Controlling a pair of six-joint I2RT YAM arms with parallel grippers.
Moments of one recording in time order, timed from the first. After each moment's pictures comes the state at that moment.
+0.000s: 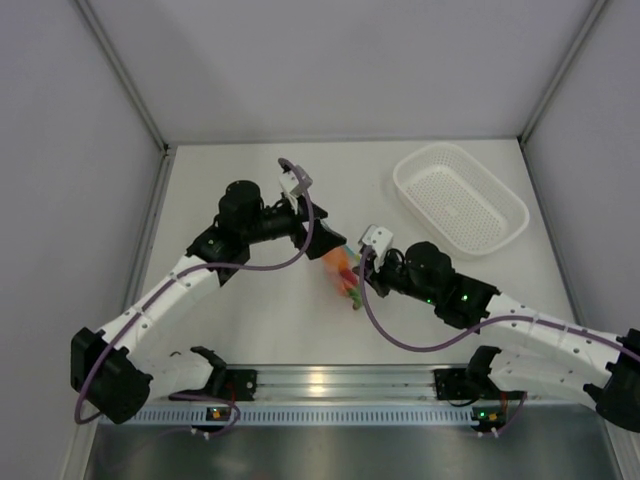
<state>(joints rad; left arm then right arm) -0.56 1.17 1.00 -0.03 0.60 -0.17 0.94 0.96 0.66 -0.01 -0.03 -0.10</state>
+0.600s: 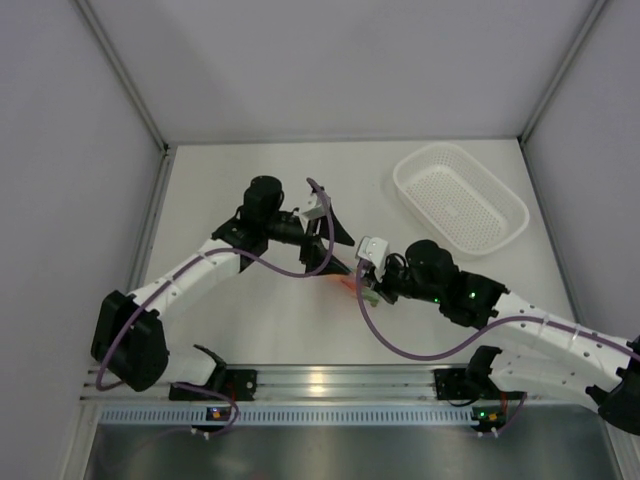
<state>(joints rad) -0.56 1.33 1.00 0.06 1.18 0.11 0.94 0.94 0.74 -0.25 -0.14 -0.25</state>
